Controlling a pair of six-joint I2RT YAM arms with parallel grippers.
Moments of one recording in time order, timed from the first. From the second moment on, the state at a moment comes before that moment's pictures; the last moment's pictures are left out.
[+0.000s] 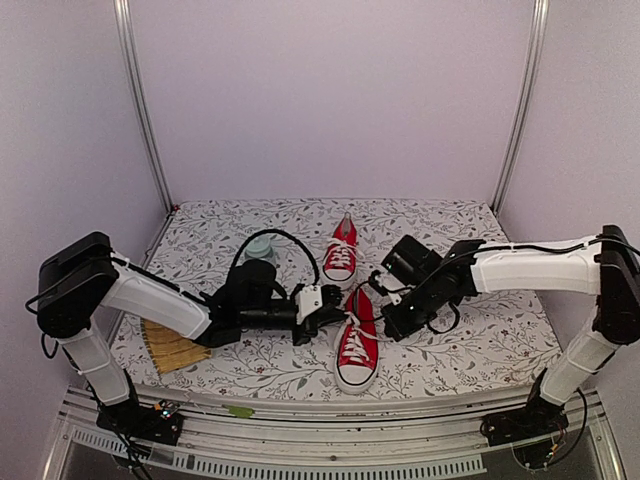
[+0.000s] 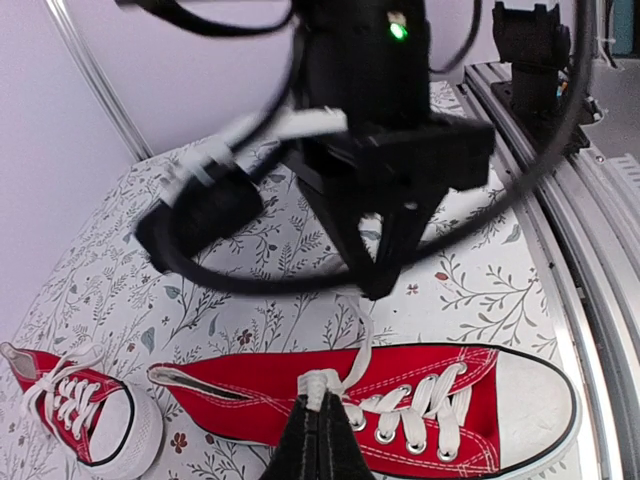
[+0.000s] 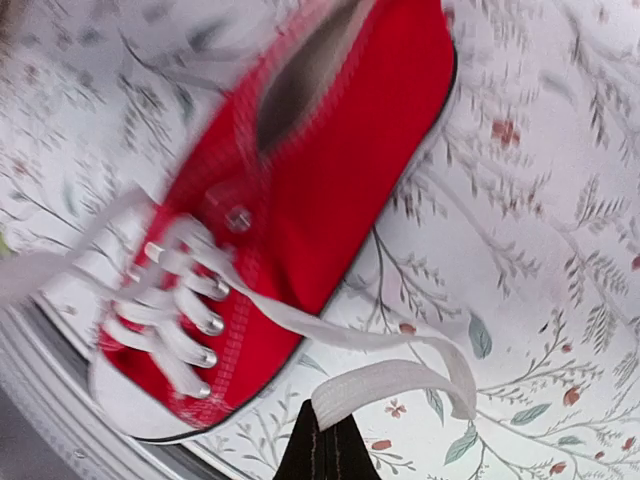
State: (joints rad) left arm -0.97 1.73 0.72 0.70 0.35 0.43; right arm 0.91 1.63 1.06 -0.67 -0.03 0.35
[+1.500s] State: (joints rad) left arm -1.00 1.69 0.65 0.83 0.29 0.34; right arm 0.84 1.46 0.86 -0.11 -0.41 0.06
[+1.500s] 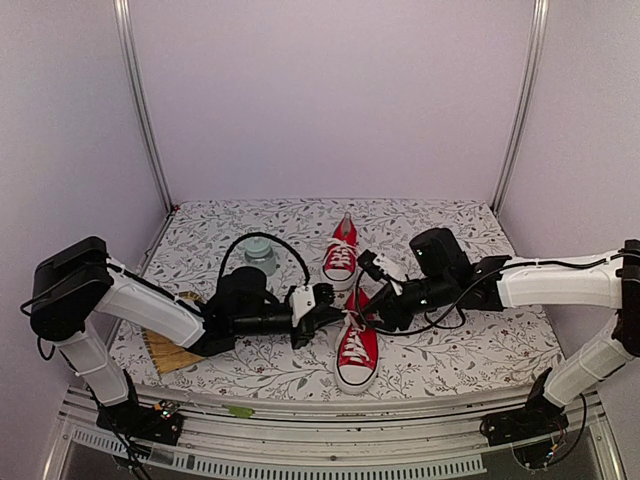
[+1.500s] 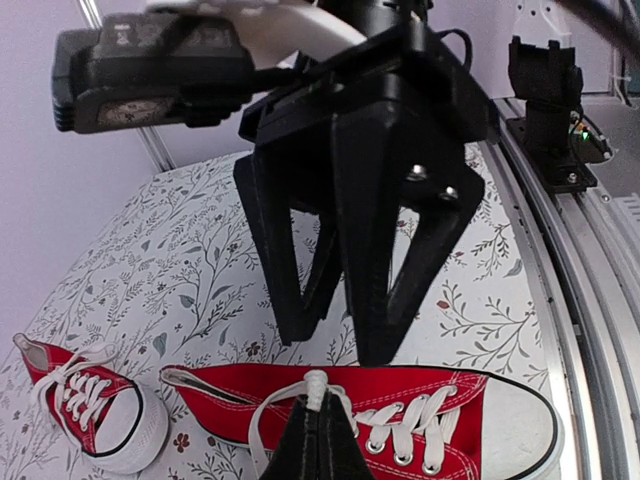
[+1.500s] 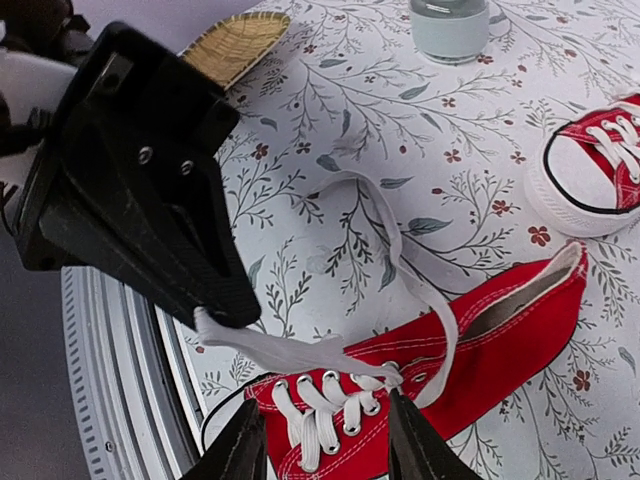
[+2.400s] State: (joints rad) left arm -1.00 1.69 0.69 0.74 0.28 0.33; right arm 0.91 1.55 0.83 0.08 -0.37 -0.08
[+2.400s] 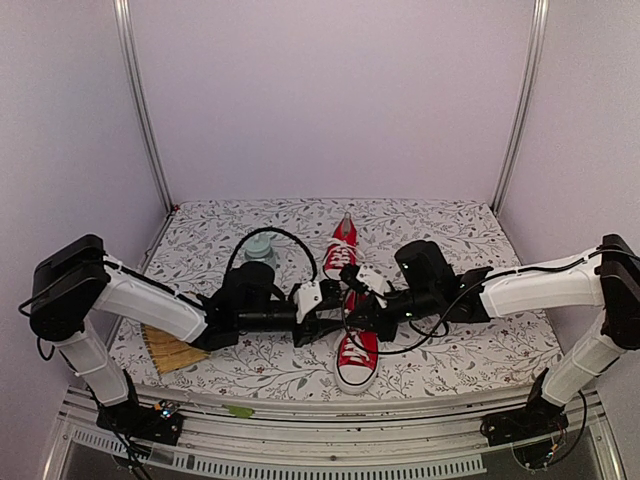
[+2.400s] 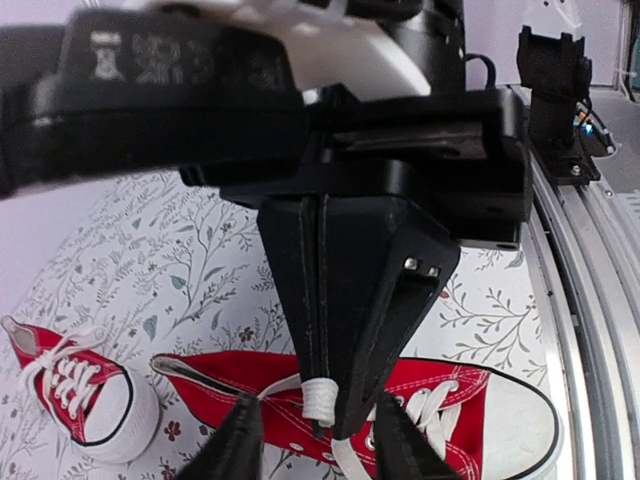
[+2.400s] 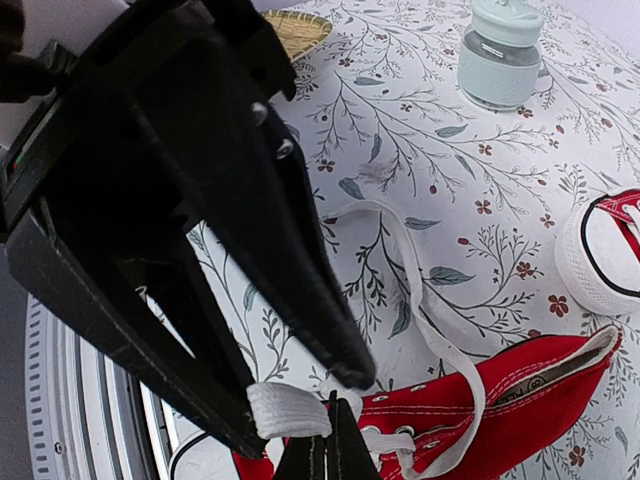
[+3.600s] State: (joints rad) left arm -0.79 1.79 0.95 -0.20 0.03 -0.05; right arm 0.88 1.56 0.84 0.02 -0.38 -0.03
